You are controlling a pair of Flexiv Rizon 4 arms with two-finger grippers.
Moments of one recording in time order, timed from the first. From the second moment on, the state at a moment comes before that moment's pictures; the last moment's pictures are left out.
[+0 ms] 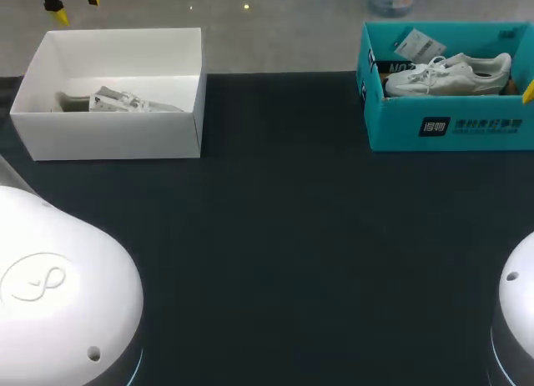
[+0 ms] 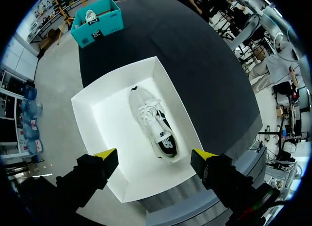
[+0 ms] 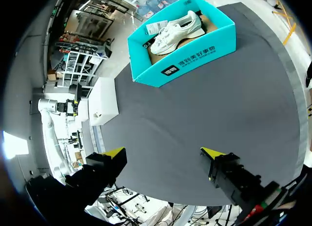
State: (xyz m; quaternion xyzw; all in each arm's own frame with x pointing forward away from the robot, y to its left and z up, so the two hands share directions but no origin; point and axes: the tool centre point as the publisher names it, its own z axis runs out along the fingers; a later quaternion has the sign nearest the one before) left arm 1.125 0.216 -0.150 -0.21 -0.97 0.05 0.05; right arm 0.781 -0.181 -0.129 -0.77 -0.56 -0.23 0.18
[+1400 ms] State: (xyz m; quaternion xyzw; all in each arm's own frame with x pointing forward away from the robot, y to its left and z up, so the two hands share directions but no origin) left arm 1.125 0.216 -0.149 -0.21 -0.97 0.05 0.05; right arm 0.969 -0.282 -0.156 -0.76 -0.62 -0.17 -0.04
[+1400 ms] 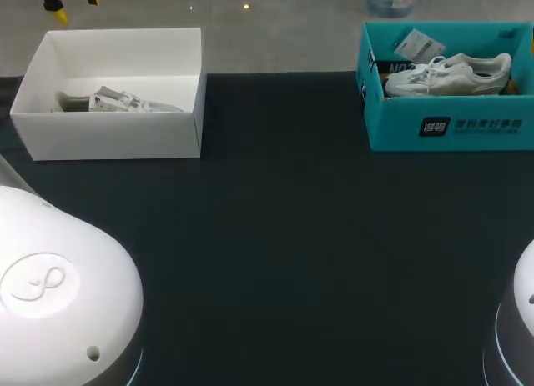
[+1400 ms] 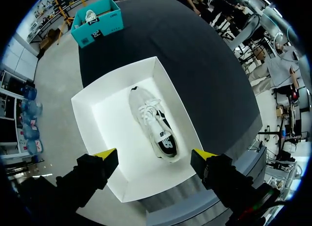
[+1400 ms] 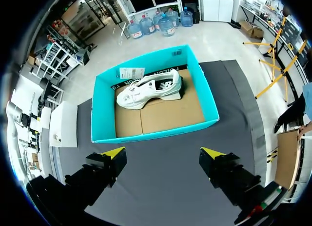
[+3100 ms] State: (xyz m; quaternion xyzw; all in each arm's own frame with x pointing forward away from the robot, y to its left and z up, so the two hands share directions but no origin) left arm 1.125 0.216 -0.149 -0.21 -0.97 0.05 0.05; right arm 1.157 -0.332 -0.322 -0.77 -0.64 -0.04 -0.06
